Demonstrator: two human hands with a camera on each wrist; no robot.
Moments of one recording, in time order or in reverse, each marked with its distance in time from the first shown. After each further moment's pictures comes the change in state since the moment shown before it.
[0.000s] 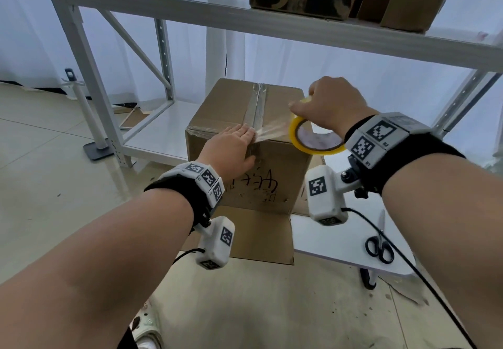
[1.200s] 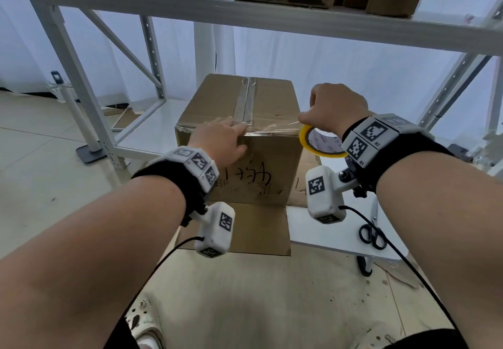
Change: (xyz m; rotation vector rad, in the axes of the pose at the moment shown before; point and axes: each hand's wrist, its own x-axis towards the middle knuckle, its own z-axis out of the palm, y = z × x) left_hand 0.007 0.010 -0.017 0.100 -0.149 -0.080; right_hand -0.012 0.032 0.015 -0.088 -0.066 0.089
